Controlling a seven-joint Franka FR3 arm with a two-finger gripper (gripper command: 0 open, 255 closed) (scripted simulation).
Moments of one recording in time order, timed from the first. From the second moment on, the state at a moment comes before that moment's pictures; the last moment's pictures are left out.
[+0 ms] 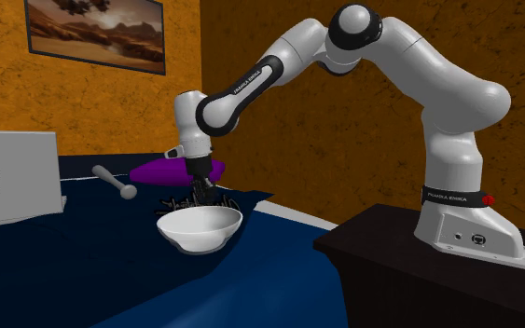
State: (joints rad) arm 0.44 0.72 0.24 -1.59 -0.29 2.16 -0.62
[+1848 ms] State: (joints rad) arm 0.42 0.54 0.27 -1.52 -0.23 1.92 -0.67
